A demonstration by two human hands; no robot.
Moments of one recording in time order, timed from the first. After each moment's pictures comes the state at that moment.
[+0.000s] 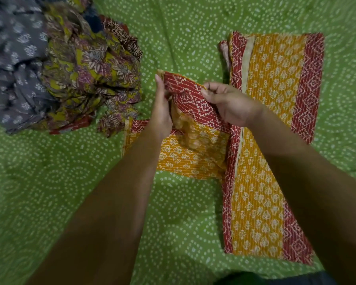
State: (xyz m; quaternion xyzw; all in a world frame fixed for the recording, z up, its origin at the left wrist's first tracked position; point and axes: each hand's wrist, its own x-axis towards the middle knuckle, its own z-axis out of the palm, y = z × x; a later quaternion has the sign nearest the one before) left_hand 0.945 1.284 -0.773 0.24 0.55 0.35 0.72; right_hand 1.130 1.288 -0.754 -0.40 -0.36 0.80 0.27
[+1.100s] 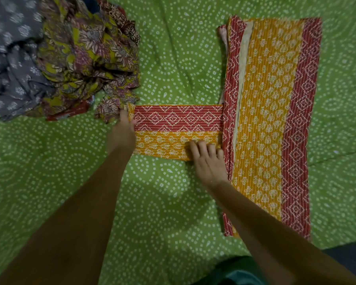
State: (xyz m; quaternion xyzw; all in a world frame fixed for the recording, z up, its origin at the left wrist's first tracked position) left_hand 0.843 1.206 -0.815 0.59 0.78 0.03 0.21; right_hand 1.063 1.103 -0.818 -0.63 -0.75 0.16 -0.12
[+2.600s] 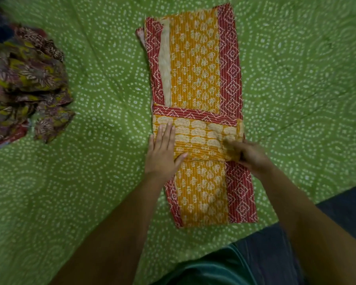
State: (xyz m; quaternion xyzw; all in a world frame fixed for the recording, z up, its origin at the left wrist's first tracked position) left_hand 1.069 1.116 -0.839 0.82 0.51 -0.21 0.15; right_hand 1.325 1.057 -0.820 -0.70 -0.07 0.63 0.33
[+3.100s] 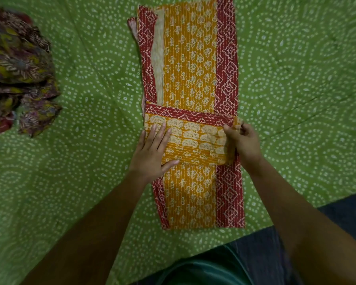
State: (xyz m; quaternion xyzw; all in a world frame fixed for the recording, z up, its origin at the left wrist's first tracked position) left_hand 1.061 1.121 -0.846 0.86 0.45 -0.19 0.13; right_hand 1.338 1.086 -0.830 -0.68 -0.11 0.59 0.43
